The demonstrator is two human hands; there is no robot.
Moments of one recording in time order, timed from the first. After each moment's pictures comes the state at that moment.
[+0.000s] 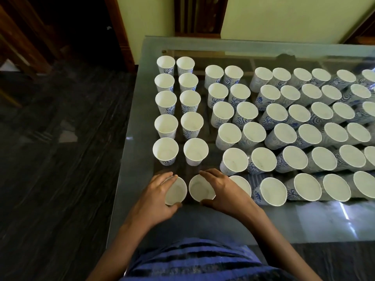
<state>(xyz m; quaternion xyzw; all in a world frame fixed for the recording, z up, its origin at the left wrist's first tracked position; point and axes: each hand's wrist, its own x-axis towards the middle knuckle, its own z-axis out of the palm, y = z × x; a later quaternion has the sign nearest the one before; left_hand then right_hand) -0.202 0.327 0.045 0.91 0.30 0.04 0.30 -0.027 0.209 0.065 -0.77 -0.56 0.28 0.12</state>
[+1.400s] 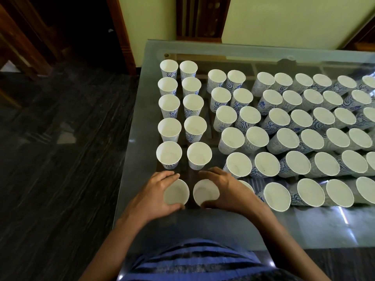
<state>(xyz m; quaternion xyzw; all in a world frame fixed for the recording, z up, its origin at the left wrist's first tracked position) -0.201 0.351 0.056 0.90 0.28 0.03 0.32 -0.017 0.222 0.076 -0.76 -0.58 0.28 0.12</state>
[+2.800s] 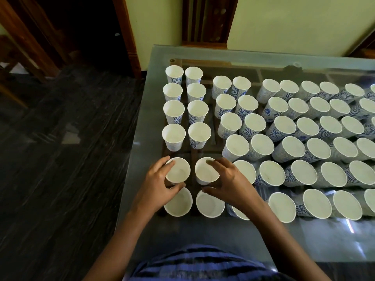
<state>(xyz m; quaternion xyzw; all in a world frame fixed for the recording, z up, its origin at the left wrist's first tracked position) -0.179 0.367 0.057 0.87 0.38 0.13 0.29 -0.009 0.244 0.080 -0.80 -0.54 0.19 0.18</state>
